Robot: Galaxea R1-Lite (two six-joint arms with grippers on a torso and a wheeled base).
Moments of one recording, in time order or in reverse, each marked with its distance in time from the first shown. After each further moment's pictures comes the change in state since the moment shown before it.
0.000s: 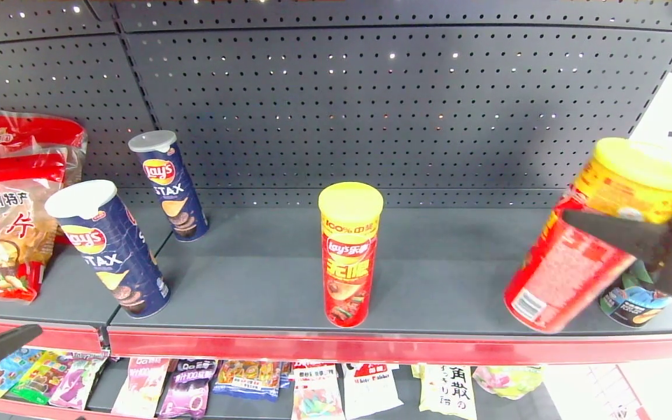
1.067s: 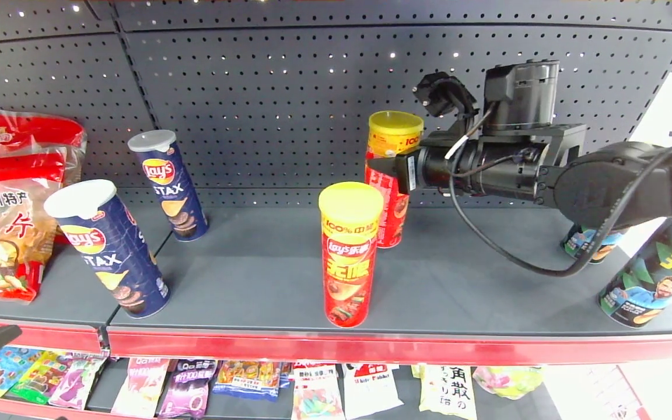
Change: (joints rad) left arm 0.001 -0.033 -0.030 0.050 0.035 0.000; right arm 0.185 0.755 -0.667 -0.042 -0.002 -0.030
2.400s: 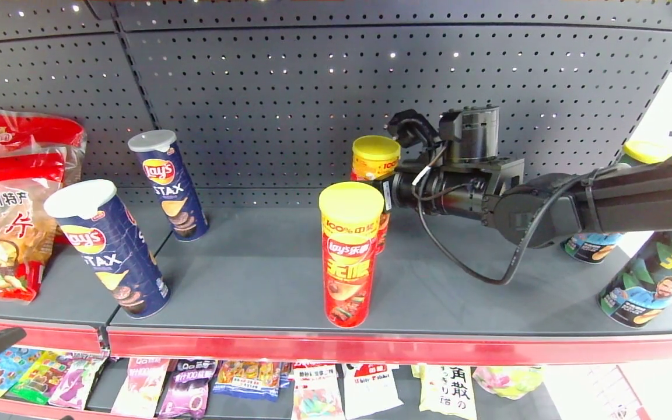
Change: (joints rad) left arm -0.001 0.005 0.010 0.000 0.010 -0.001; right arm -0.005 0.145 0.001 -0.103 -0.004 0.000
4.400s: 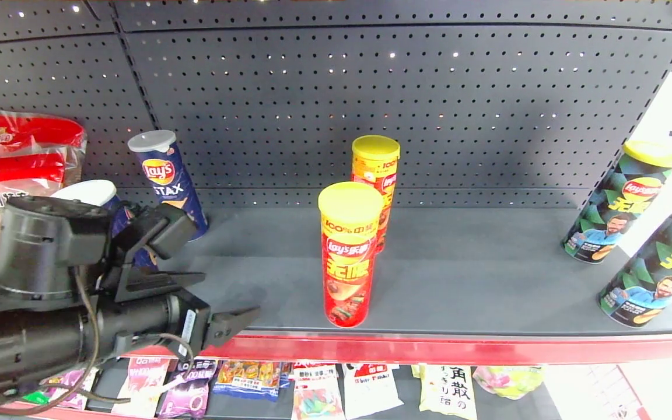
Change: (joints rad) left arm -0.048 0.864 -0.312 -0.055 0.088 0.001; right arm -0.313 -1.794 1.164 0.565 -0.210 0.019
